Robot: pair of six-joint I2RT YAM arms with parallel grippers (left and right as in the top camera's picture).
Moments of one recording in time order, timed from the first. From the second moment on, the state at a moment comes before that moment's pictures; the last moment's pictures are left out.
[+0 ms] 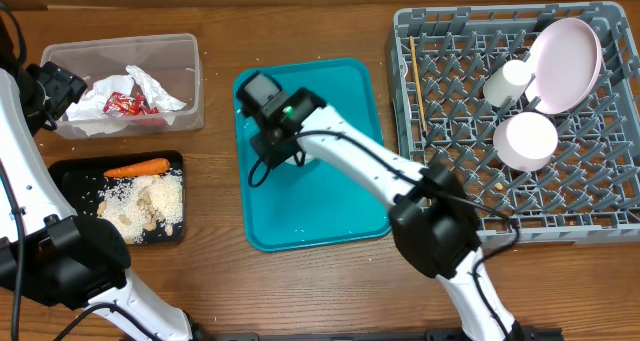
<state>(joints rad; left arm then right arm) 0.46 1.97 2.21 -1.58 -0.12 -0.60 0.77 2.27 2.02 -0.98 -0.02 0.16</state>
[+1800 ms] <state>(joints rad) 0.46 1.97 2.21 -1.58 -0.12 -0.60 -0.22 2.20 1.87 -0.54 -1.09 0.50</state>
